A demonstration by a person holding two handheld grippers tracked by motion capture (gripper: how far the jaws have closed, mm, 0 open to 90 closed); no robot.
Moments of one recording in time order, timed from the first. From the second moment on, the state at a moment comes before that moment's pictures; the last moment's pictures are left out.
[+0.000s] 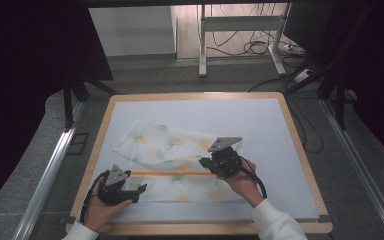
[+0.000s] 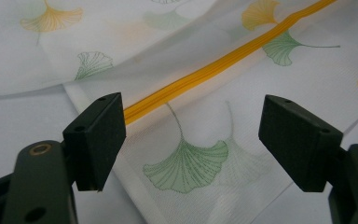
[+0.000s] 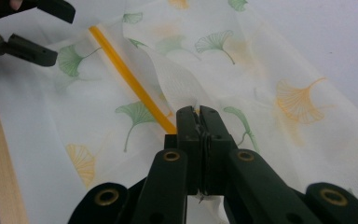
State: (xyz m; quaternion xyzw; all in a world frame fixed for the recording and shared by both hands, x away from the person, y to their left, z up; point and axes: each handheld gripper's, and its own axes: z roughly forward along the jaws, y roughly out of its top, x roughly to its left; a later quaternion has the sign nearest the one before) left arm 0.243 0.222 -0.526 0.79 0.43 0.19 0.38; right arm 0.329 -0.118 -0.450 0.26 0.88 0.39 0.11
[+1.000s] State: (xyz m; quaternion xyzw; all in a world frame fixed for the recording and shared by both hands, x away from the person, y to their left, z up) left arm 0.243 0.221 -0.527 0.80 0.43 0.19 0.38; right arm 0.401 -0.156 -0.433 0.35 0.84 0.39 0.14
